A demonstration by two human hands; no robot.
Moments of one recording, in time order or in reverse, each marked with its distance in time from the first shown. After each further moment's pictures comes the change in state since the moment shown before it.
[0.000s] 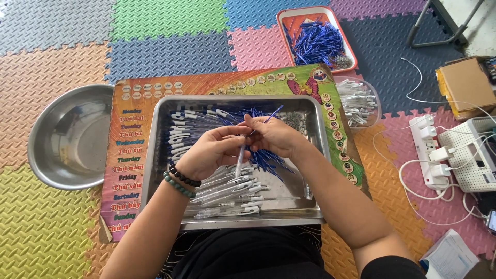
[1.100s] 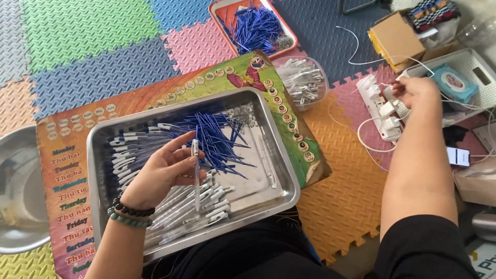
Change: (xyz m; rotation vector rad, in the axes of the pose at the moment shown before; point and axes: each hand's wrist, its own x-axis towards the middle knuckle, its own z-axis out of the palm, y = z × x) left_hand -0.010 0.017 0.020 0.264 -0.087 -0.126; right_hand -0.228 0.022 -0.632 0.200 1.153 -0.057
